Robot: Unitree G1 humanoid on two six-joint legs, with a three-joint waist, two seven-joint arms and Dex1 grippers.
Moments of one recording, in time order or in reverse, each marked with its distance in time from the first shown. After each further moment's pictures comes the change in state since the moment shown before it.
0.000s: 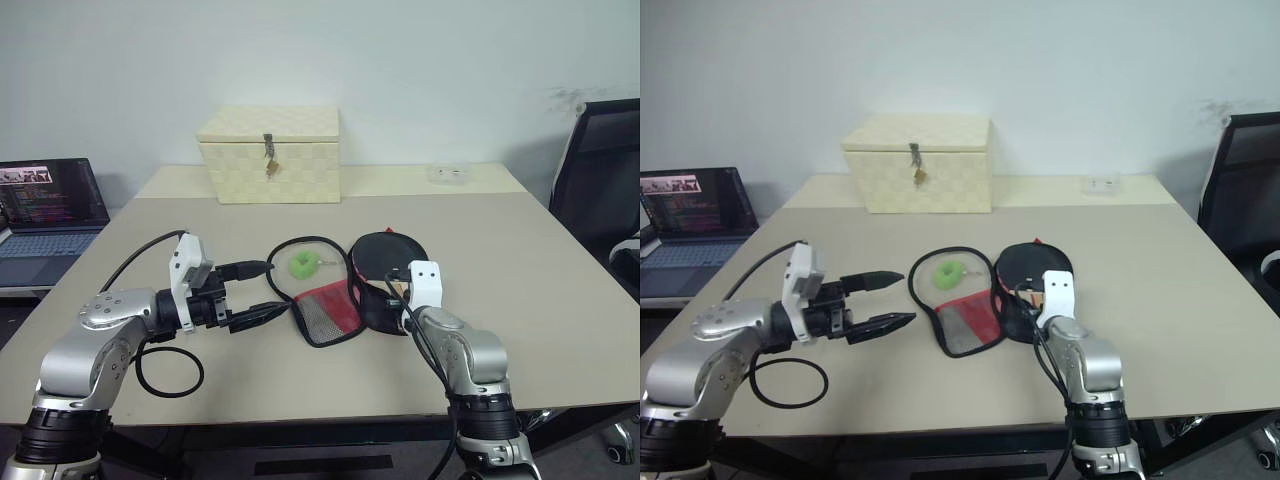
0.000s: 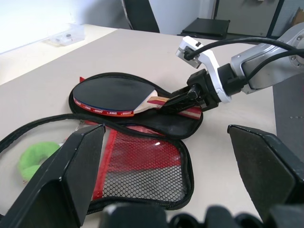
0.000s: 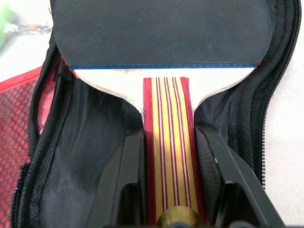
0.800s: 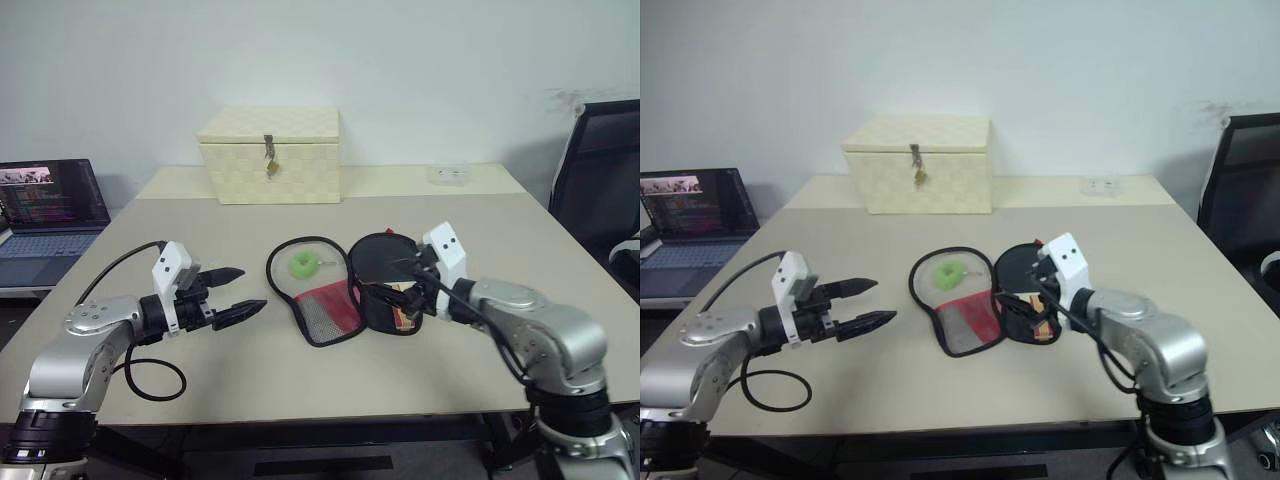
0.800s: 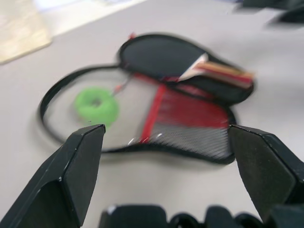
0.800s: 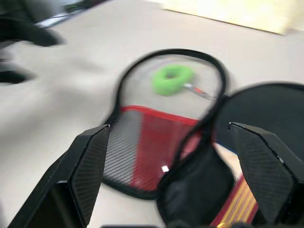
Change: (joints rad) left arm 0.016 0.034 0.007 0.194 0.134 -0.037 0.095; right arm -0.067 -0.528 0.043 -0.395 0.427 0.143 0.672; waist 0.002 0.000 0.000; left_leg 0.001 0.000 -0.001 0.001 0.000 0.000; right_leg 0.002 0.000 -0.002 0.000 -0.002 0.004
